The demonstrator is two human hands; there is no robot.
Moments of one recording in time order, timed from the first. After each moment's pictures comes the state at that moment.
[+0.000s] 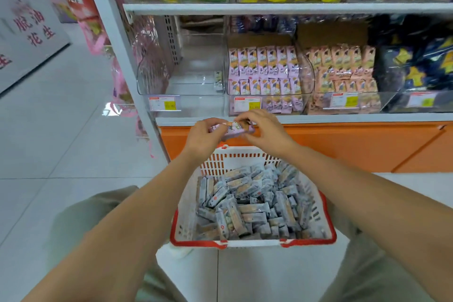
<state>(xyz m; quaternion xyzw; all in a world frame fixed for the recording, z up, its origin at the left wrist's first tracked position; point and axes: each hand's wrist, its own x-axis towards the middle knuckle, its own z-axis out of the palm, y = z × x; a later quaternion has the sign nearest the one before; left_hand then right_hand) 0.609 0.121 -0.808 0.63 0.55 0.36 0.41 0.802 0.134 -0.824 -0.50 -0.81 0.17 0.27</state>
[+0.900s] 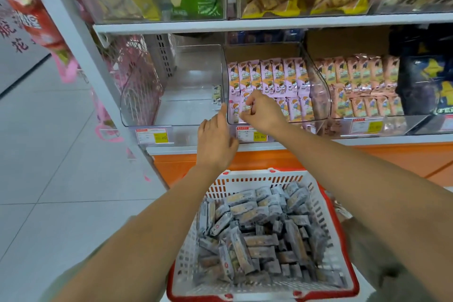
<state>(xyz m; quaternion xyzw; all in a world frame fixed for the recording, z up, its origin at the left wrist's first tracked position) 0.646 0.224 -0.817 0.78 0.58 0.24 0.06 0.798 0.283 -0.801 -0.66 -0.69 0.17 0.26</state>
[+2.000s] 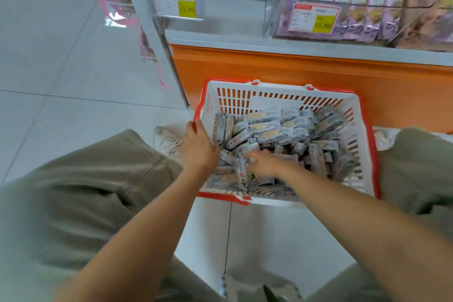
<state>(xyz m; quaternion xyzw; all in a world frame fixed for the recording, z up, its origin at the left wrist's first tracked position) 0.551 0.080 -1.001 0.59 0.77 0.09 0.22 0.728 0.101 -1.039 -0.59 -0.63 0.46 -0.21</state>
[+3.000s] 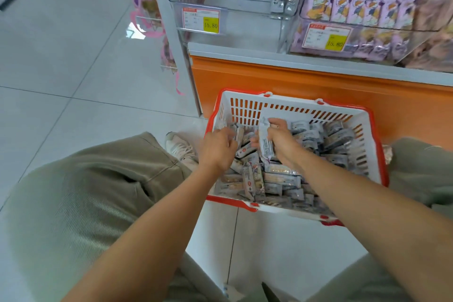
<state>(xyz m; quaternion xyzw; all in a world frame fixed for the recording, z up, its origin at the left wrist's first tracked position) 0.555 0.086 -0.965 0.64 0.71 0.13 0.28 0.722 0.128 -0.980 -0.57 -0.34 0.67 0.34</state>
